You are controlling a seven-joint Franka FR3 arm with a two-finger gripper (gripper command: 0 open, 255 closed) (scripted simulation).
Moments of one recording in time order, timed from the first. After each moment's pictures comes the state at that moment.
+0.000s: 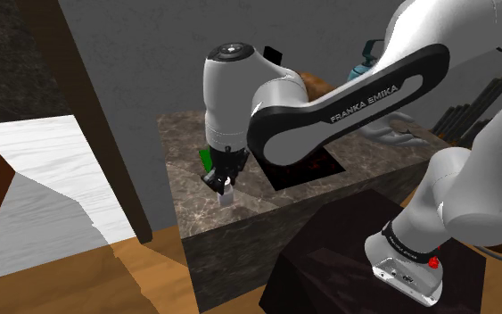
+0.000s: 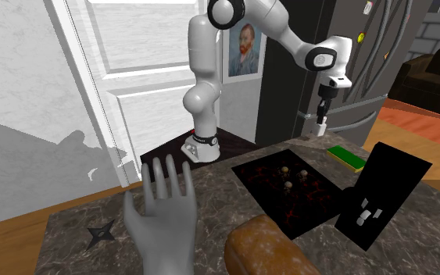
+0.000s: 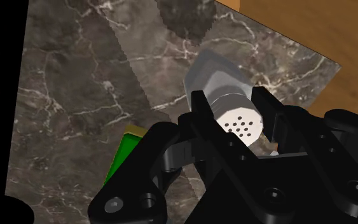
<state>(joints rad) 0.35 0.01 0.34 -2.19 -0.10 2.21 0.68</state>
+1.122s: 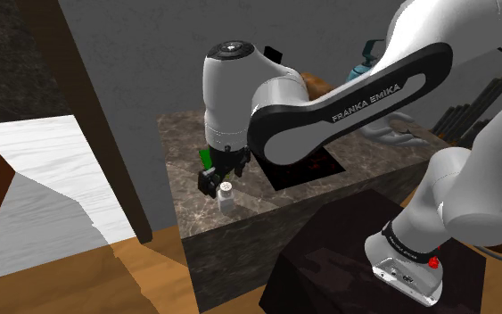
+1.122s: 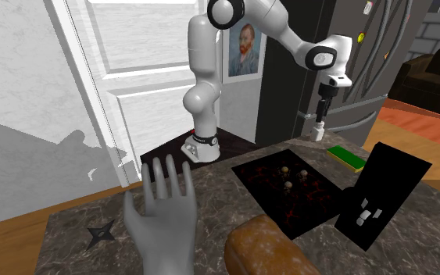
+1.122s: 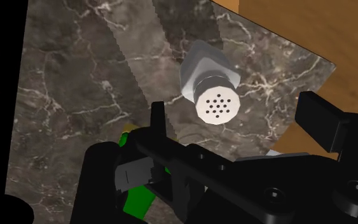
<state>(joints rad) 0.35 0.00 0.34 -2.18 -0.09 2.20 0.68</state>
